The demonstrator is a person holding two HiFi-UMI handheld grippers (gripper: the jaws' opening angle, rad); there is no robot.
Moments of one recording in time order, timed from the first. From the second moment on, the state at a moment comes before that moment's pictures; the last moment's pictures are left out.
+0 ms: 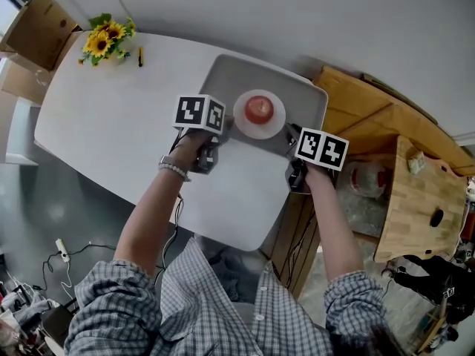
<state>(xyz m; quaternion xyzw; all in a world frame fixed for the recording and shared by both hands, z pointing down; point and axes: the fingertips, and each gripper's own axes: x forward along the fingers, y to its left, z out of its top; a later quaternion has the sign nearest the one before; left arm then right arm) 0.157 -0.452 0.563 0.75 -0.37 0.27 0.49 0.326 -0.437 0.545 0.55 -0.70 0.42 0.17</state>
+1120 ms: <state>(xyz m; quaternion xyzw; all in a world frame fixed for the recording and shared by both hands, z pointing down) 0.054 -0.290 0.344 0.90 -0.39 0.14 0.15 0.223 -0.279 0.334 0.58 -0.79 0.03 0.19</state>
